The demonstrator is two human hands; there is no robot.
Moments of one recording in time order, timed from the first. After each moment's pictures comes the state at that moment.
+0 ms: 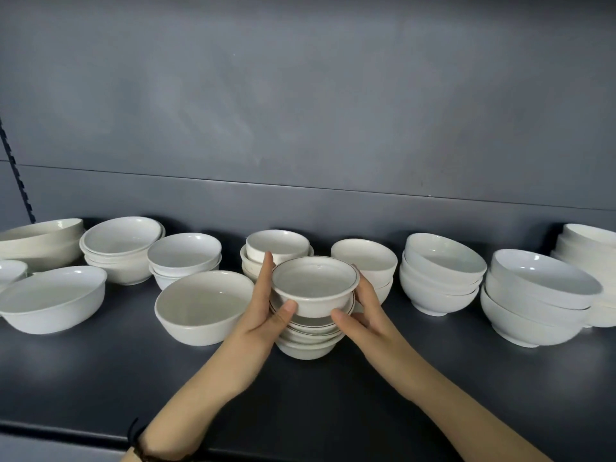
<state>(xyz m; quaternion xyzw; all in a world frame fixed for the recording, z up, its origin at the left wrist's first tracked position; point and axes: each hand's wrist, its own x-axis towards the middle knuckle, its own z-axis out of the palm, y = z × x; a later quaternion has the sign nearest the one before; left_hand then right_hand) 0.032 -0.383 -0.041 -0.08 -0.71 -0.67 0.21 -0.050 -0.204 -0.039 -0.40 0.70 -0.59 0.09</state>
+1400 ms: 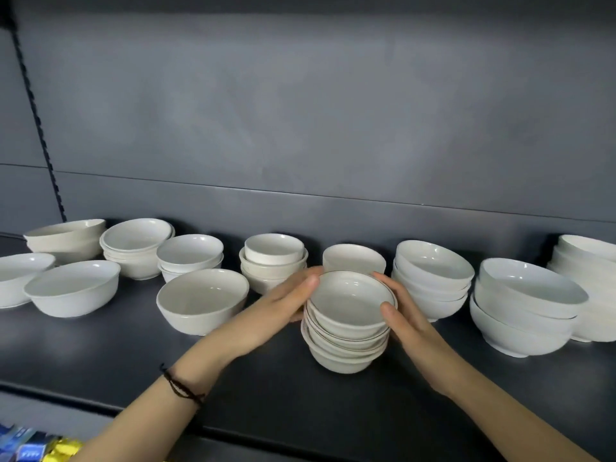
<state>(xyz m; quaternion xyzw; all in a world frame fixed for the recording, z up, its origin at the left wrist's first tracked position) 0.017 -0.352 -0.002 -0.06 -0.79 -0.61 0.08 -0.076 -0.137 -0.028 -0.34 0.70 -0.62 0.12</state>
